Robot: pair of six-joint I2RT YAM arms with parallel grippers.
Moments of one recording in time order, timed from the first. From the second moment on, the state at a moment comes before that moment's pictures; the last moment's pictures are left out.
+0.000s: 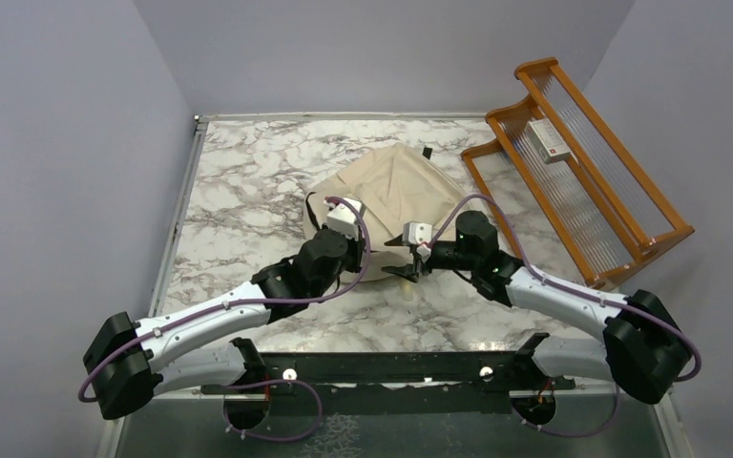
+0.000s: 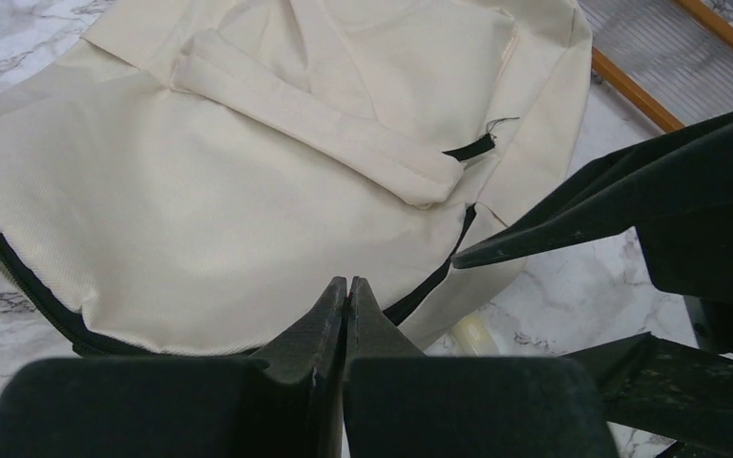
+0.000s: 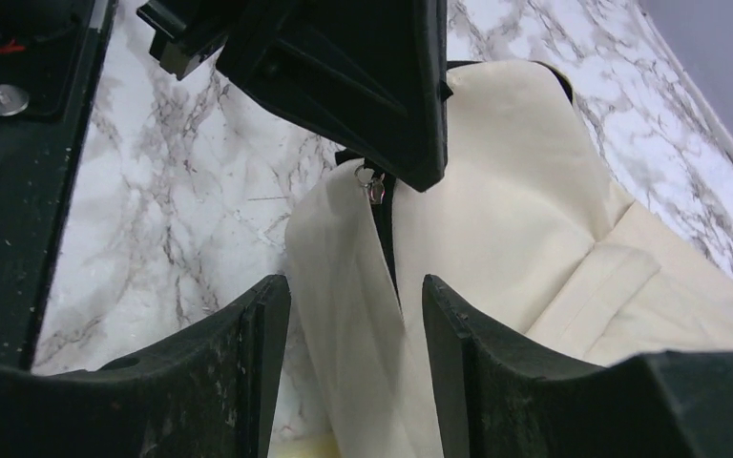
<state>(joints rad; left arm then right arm) -0.98 1.05 0.67 0.01 -0.42 -0.34 0.70 1.18 0.55 0.41 -0.67 -0.41</state>
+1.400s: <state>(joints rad) -0.57 1.03 0.74 -0.06 -0.22 -0.28 0.75 1.20 0.59 0.32 -0.57 -0.49</state>
